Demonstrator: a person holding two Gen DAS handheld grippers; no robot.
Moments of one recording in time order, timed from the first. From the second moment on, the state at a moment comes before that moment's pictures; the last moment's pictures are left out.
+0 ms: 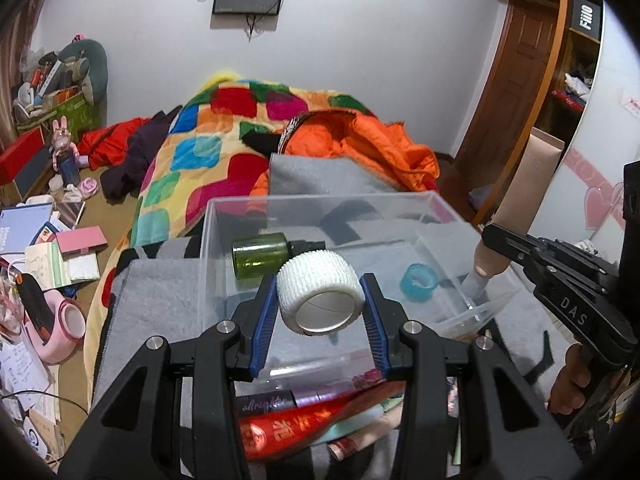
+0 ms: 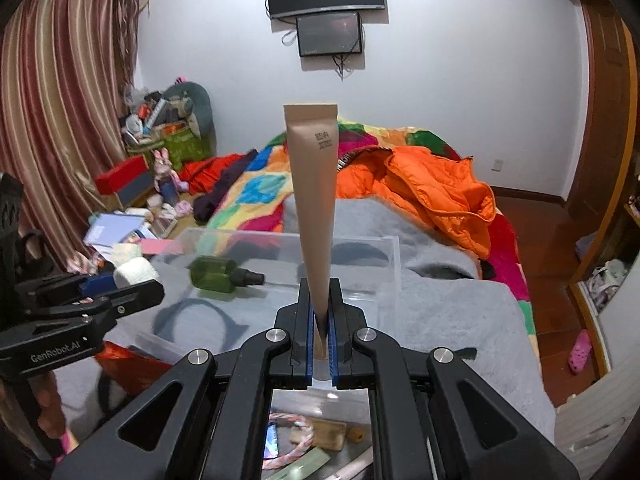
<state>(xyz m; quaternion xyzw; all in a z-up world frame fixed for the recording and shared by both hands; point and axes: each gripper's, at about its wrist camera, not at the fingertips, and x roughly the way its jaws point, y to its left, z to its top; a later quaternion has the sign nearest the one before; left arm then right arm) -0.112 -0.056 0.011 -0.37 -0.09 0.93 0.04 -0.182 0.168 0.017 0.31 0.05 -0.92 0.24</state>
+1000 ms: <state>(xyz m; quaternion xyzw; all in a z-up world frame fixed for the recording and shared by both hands) -0.117 -0.053 0.010 -0.37 -0.09 0.92 0.06 -0.196 0.137 -0.012 0.36 0.08 -0.89 0.28</state>
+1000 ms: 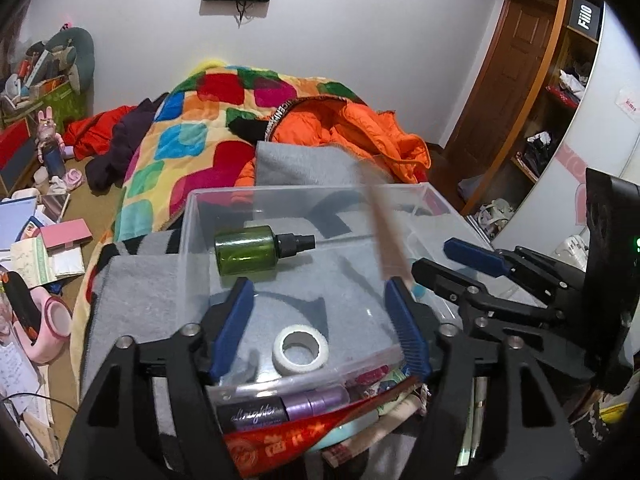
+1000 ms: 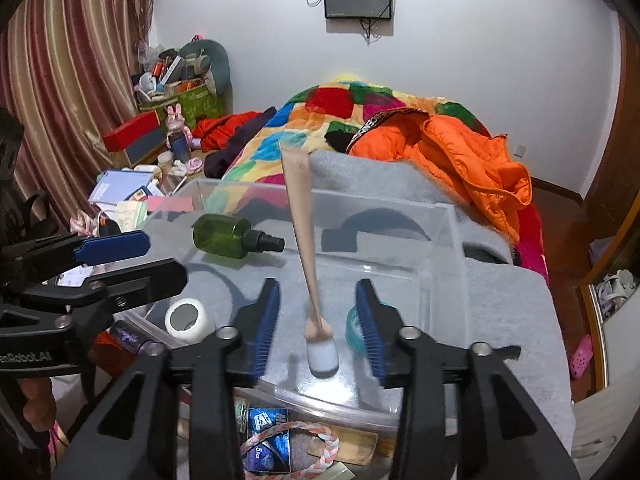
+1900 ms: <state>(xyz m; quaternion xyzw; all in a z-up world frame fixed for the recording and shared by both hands) -0.051 -0.065 -0.025 -0.40 -0.09 0.91 0.06 -0.139 0.212 -0.029 0.40 0.01 -0.88 0.24</state>
